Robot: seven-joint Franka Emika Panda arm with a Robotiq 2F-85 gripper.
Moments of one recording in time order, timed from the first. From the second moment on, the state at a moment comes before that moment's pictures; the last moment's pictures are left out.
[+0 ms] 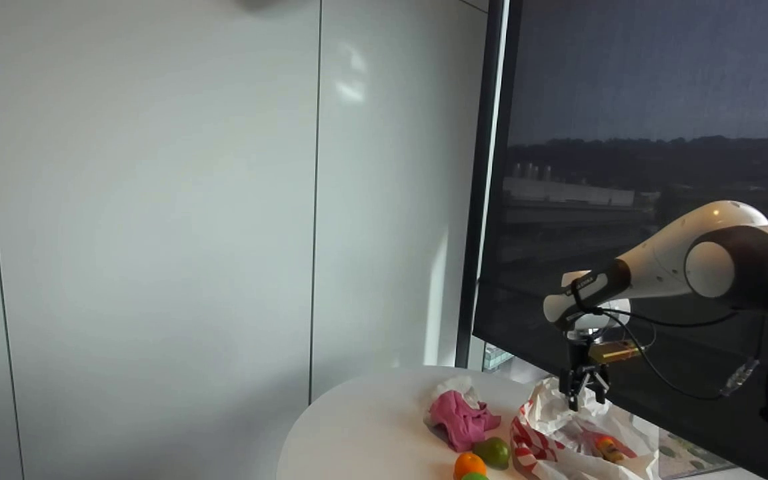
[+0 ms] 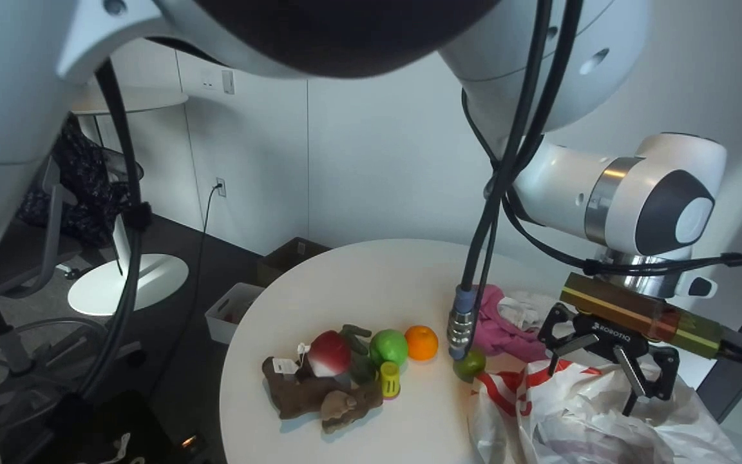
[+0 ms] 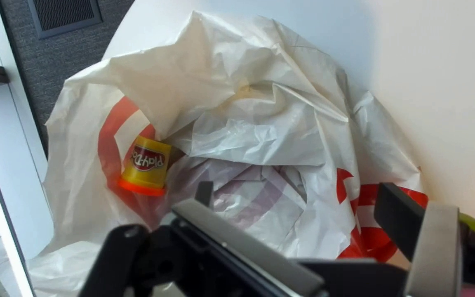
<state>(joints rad) -0.25 0.60 -0.11 -1.61 -0.09 2.05 -0.32</state>
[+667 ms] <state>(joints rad) -0.33 0.76 -0.12 -1.58 -0.06 2.26 -0.22</state>
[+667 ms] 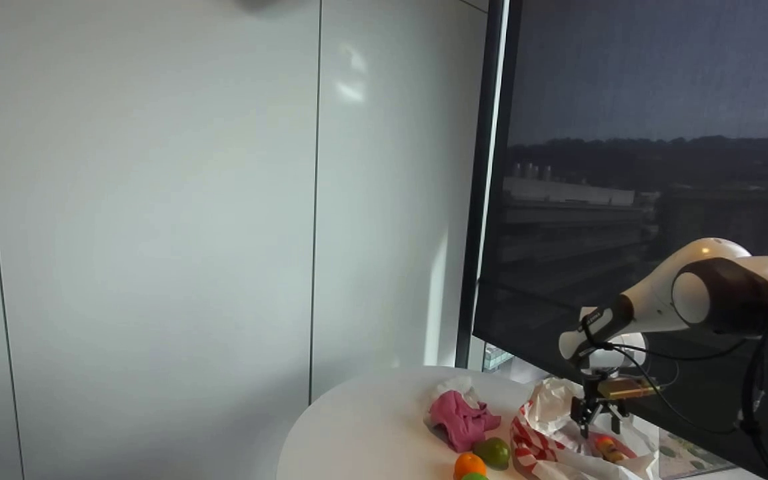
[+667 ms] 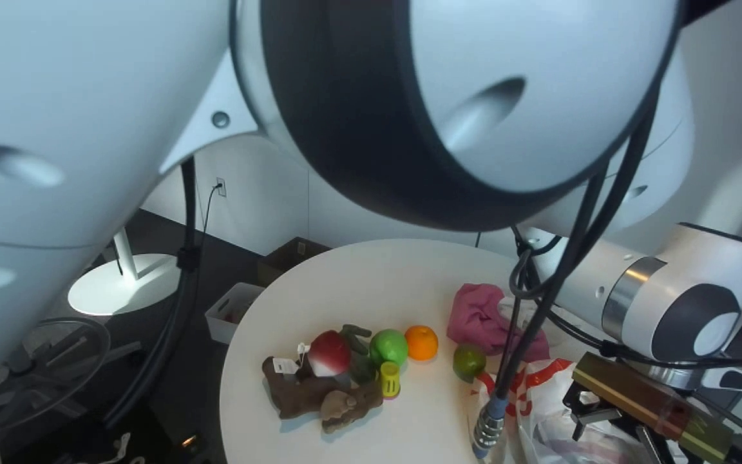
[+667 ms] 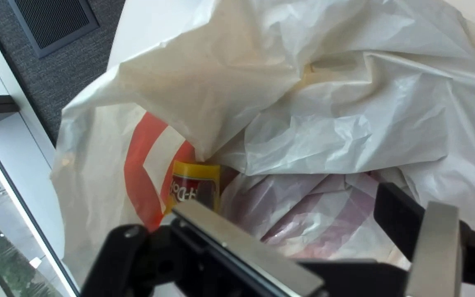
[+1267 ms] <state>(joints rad) -0.33 0.88 -0.17 -1.52 -0.06 2.34 -0.18</state>
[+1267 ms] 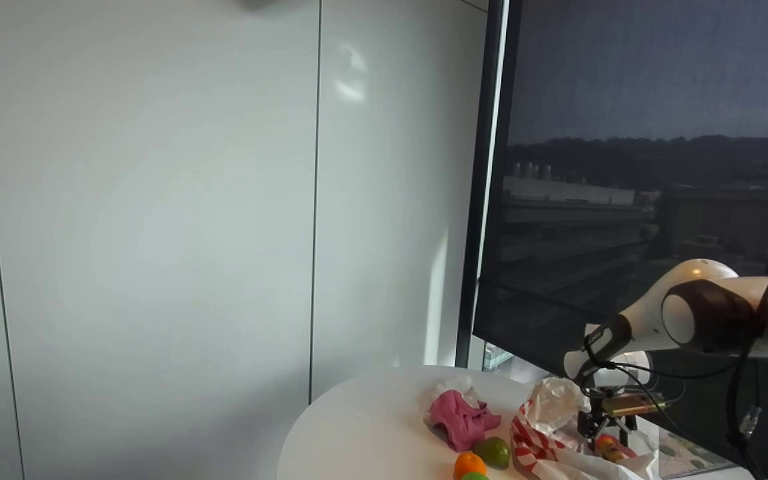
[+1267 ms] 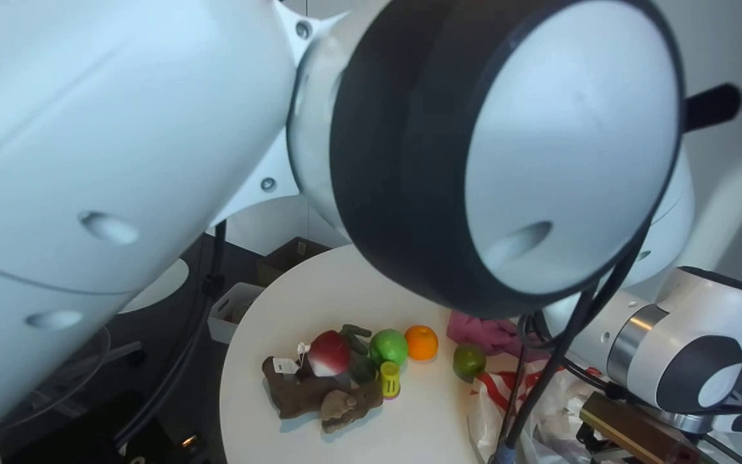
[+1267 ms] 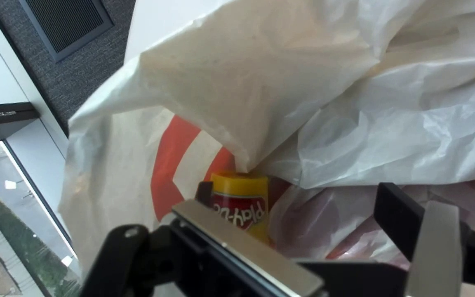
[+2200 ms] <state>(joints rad) -0.38 1.02 -0.16 -1.30 -0.03 2.29 -0.12</state>
